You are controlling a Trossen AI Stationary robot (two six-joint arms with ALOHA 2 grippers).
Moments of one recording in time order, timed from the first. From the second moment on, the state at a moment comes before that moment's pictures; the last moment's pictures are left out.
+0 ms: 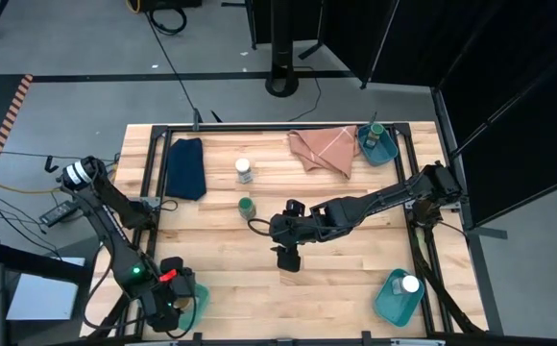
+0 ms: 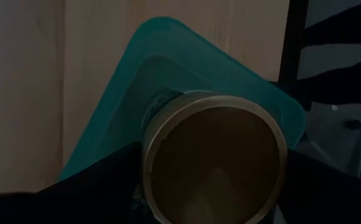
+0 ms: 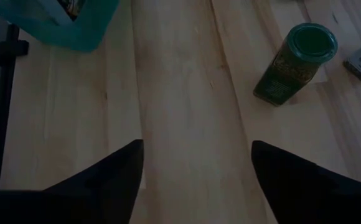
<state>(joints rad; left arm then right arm) -1.01 1.43 0.97 -0.77 -0.07 -1.13 0.27 1.85 1.56 -0.62 0.19 0.39</state>
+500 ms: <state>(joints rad) -1.01 1.43 0.97 -0.79 -0.03 -1.13 0.27 1.85 1.56 -0.63 0.19 0.39</state>
